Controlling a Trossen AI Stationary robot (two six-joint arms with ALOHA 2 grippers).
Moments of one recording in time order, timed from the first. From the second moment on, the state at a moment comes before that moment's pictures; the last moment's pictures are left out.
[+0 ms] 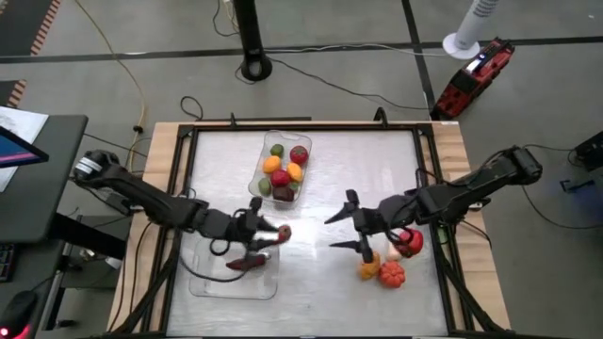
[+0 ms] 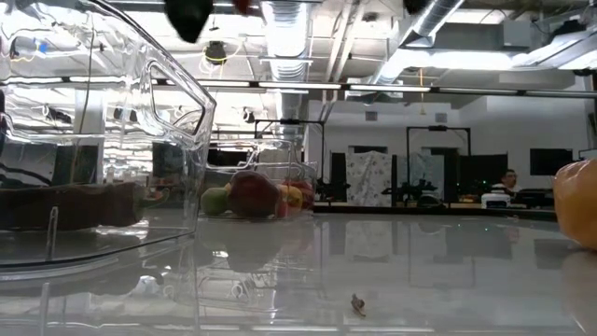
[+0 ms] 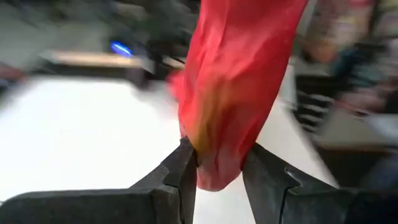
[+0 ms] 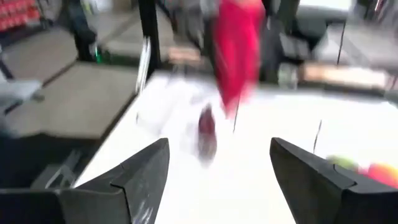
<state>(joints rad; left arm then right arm) -0.40 1.24 0.73 0.25 -0.31 -0.19 0.35 1.23 0.91 0.02 0.16 0.02</state>
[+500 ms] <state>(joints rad) -0.58 1.20 0.73 -0.31 -0.14 -0.75 0.49 1.32 0.91 -0.39 0.29 0.34</state>
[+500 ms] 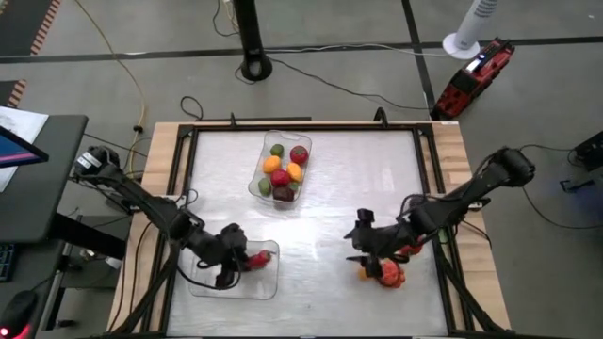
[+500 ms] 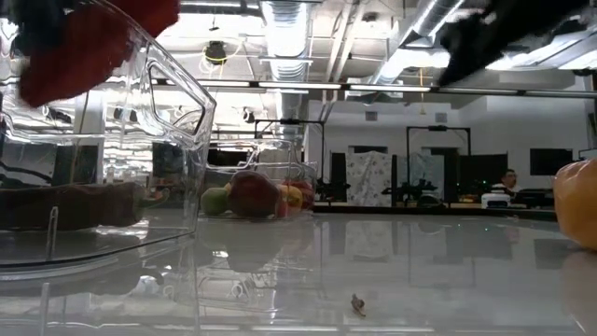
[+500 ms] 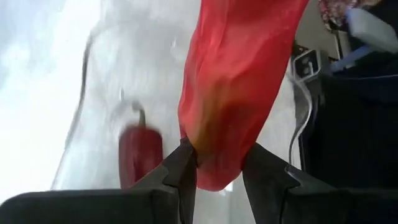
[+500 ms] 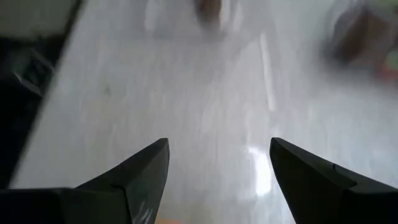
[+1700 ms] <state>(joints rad) -0.61 1.20 0.79 -0.49 -0.12 -0.90 0.65 1.71 1.08 -0.90 0.19 0.06</state>
